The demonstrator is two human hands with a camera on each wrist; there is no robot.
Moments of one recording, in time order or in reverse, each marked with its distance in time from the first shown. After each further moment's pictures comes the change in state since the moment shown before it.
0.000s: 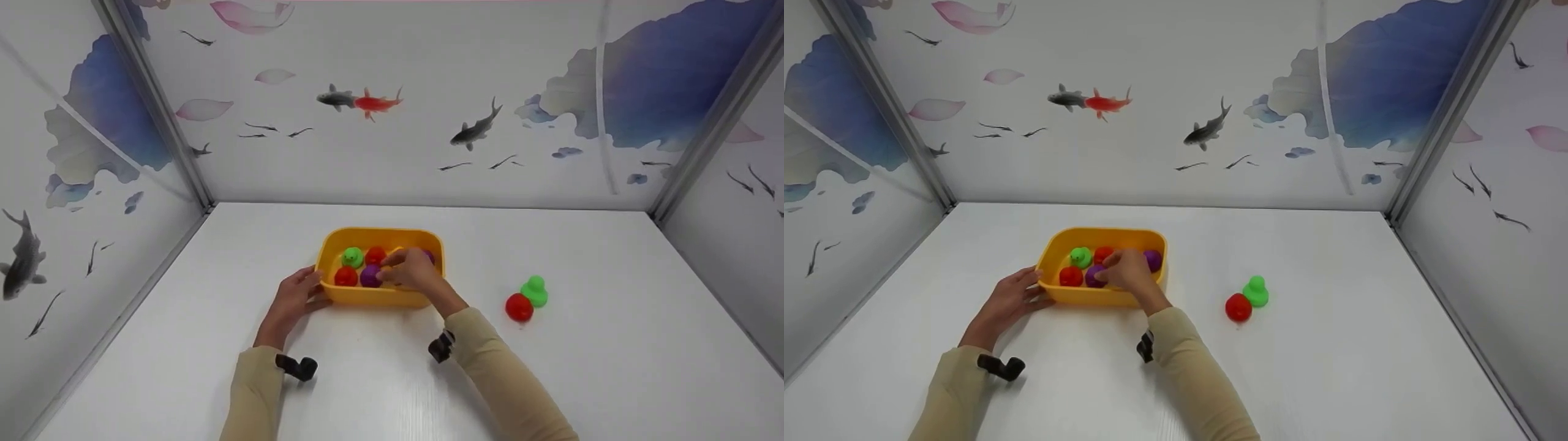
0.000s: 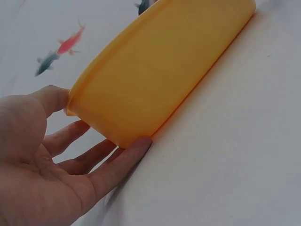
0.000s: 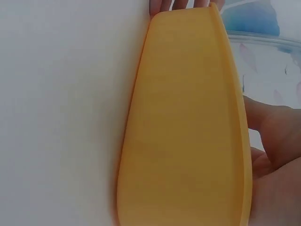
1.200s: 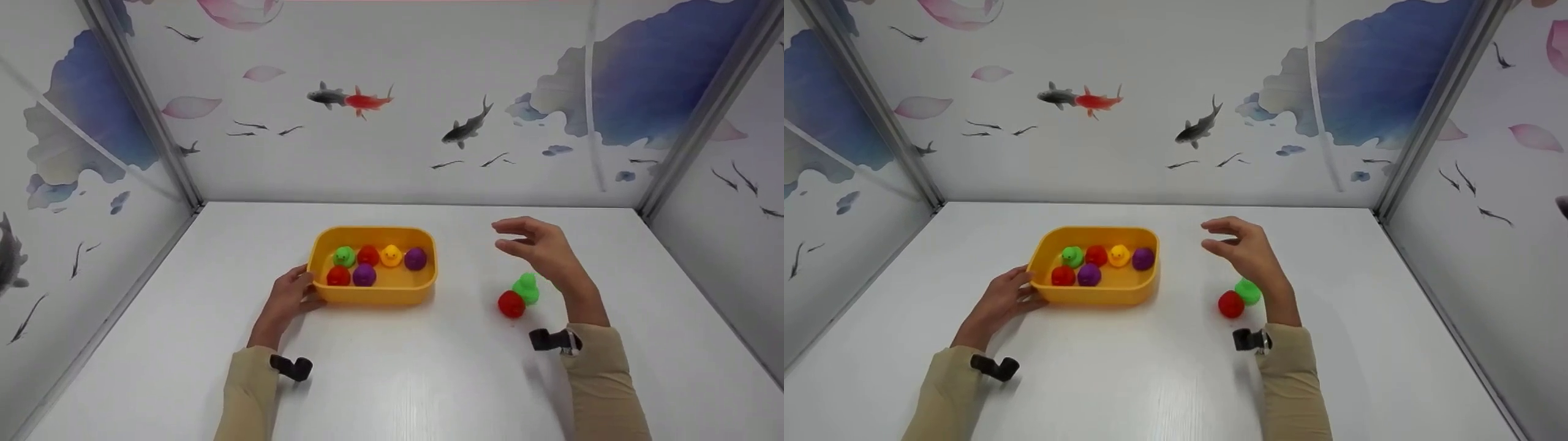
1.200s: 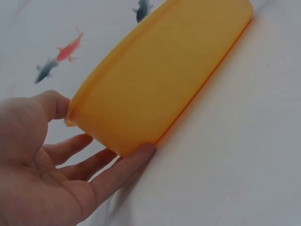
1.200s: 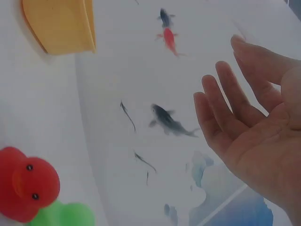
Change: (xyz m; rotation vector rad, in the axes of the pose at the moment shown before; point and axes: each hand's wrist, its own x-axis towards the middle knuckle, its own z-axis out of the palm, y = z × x) left_hand -0.005 0.007 0.004 0.012 -0.001 -0.031; right_hand -0.078 0.070 -0.190 -0.033 0.202 -0.379
